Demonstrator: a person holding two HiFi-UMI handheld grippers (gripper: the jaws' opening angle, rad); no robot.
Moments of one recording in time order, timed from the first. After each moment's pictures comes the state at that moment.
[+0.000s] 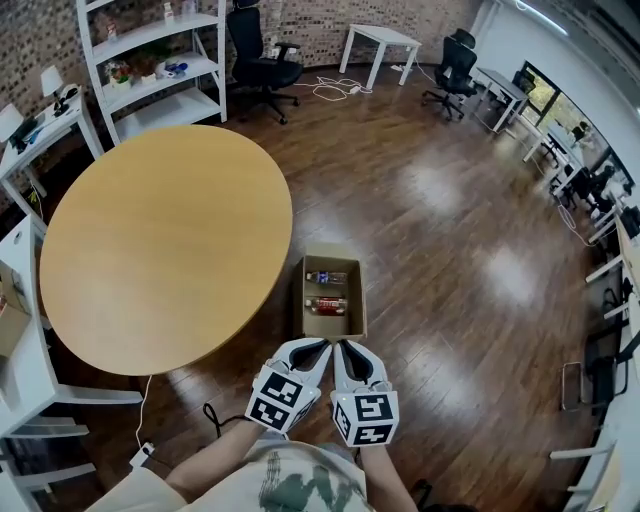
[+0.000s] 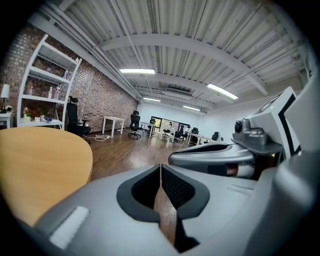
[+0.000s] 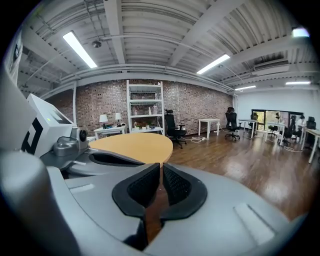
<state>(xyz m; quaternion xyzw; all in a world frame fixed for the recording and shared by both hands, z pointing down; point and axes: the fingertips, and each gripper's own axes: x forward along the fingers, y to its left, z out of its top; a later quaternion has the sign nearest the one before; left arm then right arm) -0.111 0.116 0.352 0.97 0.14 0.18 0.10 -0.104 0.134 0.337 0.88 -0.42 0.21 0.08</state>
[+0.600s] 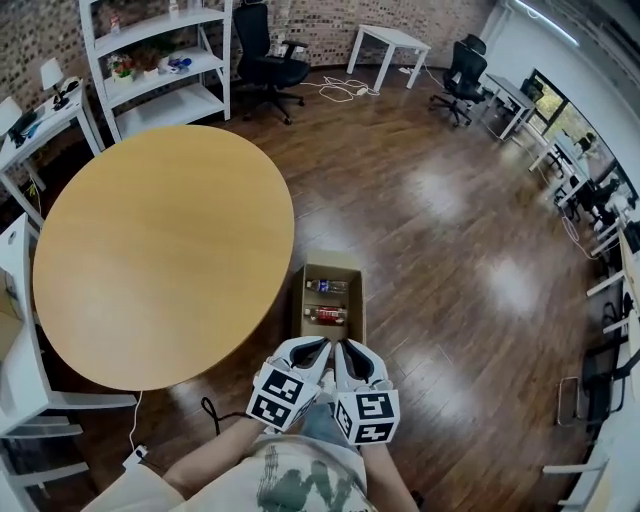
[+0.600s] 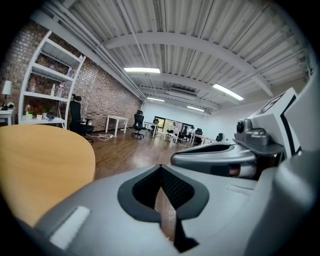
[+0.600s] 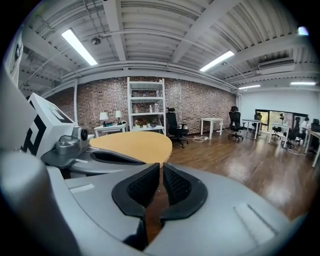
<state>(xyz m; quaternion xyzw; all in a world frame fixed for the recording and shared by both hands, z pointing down) -0.054 0.086 0.365 0.97 0.13 0.18 0.11 -0.047 0.107 0.350 0.87 -0.43 0.21 0.09</state>
